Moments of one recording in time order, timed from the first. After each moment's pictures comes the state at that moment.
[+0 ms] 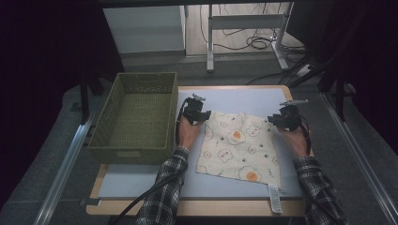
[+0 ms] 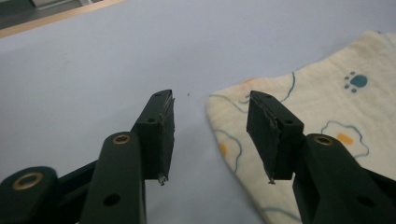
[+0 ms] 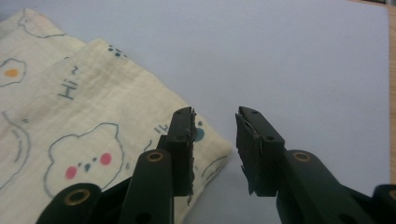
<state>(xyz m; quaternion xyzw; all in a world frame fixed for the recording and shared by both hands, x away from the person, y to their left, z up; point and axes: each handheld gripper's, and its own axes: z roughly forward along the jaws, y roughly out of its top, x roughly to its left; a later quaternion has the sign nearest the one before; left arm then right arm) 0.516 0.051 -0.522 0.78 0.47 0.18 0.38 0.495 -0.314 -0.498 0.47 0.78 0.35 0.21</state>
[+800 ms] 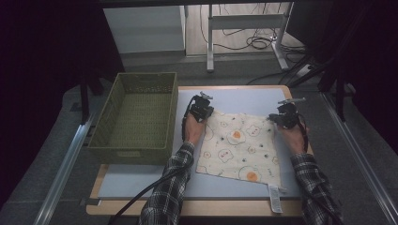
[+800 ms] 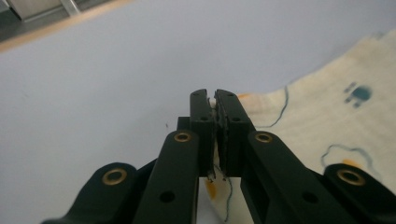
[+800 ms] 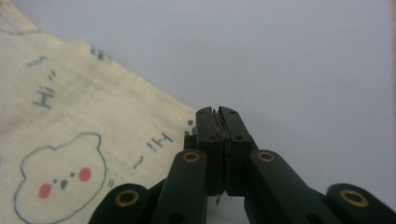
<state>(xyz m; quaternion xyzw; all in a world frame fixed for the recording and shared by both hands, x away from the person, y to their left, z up) 0.528 0.037 -0.517 0.79 0.43 0.19 0.39 0.505 -0.314 -0.498 0.48 0.78 0.33 0.22</state>
